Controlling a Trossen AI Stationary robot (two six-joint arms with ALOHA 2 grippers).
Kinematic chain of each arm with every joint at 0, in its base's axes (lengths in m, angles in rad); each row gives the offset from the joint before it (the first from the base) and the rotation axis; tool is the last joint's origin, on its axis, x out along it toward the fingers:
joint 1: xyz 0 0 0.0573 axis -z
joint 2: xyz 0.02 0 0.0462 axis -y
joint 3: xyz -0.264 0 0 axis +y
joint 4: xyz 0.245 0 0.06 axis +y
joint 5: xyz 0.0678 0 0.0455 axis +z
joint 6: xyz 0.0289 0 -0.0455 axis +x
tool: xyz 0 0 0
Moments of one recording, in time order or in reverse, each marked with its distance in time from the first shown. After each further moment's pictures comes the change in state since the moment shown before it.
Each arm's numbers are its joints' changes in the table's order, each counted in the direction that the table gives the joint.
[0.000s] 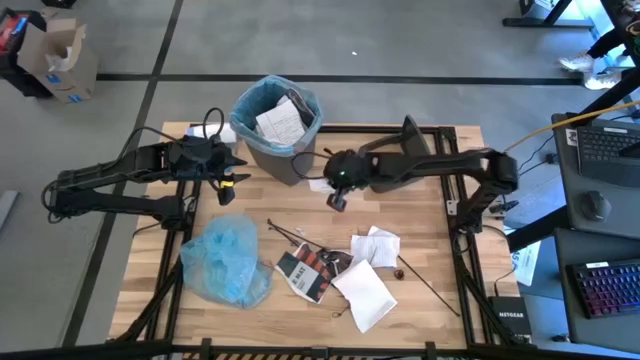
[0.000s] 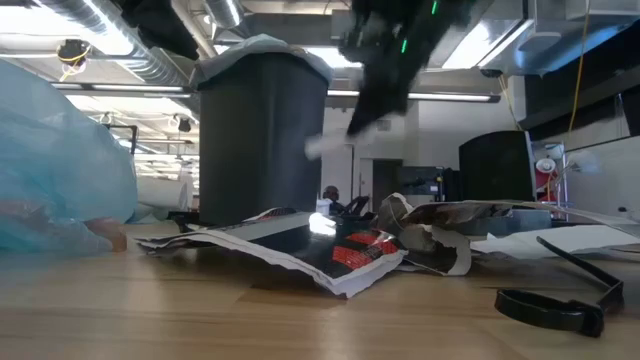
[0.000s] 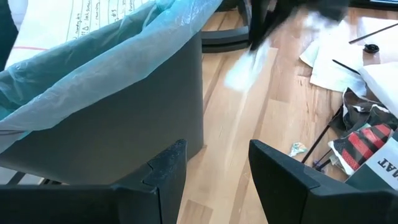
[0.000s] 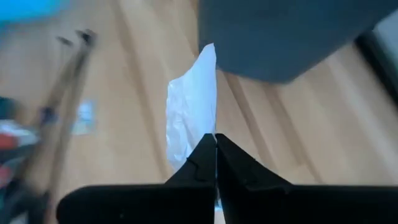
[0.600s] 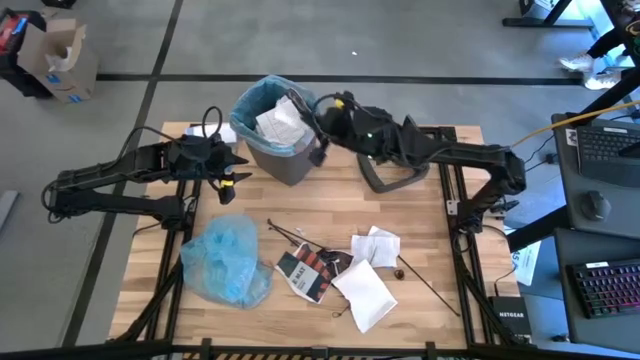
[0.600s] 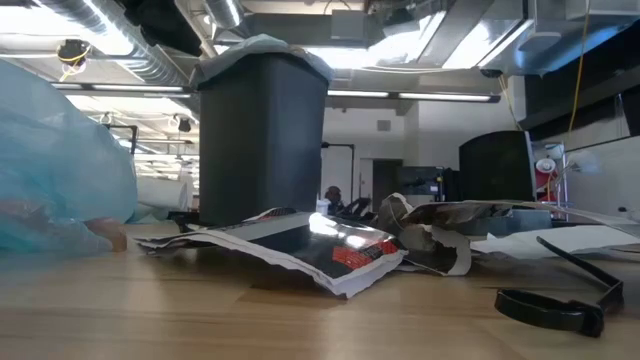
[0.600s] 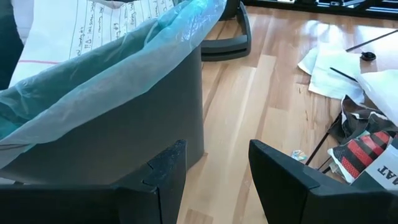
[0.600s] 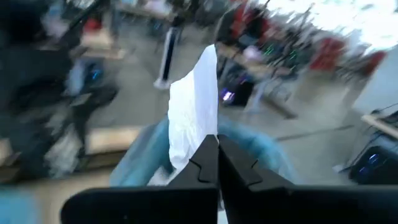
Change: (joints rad) left arm 0.000 0.000 0.000 -0.030 0.000 0.012; right arm 0.014 0.037 -0.336 -0.434 -0.230 -0.335
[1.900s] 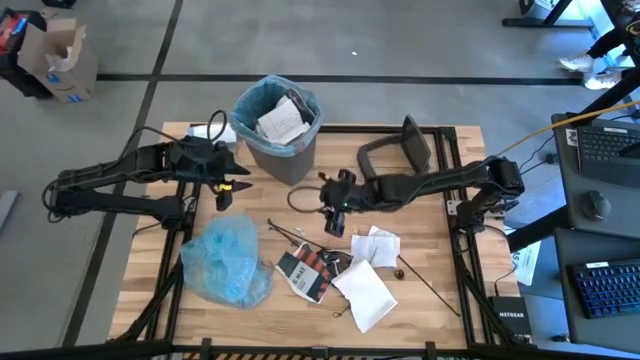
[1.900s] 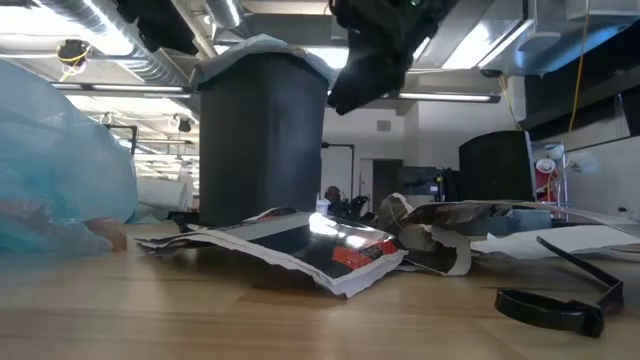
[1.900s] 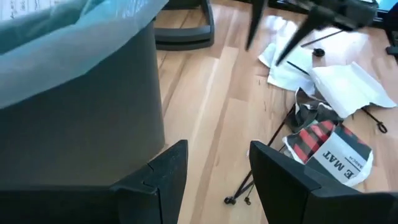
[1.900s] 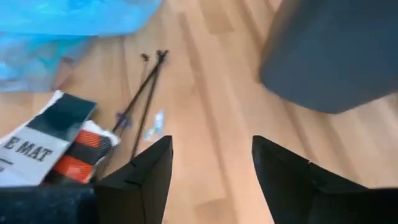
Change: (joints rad) left arm 0.000 -0.013 0.000 0.030 -0.158 -0.061; right arm -0.226 -0.032 0.320 0.380 0.128 0.399
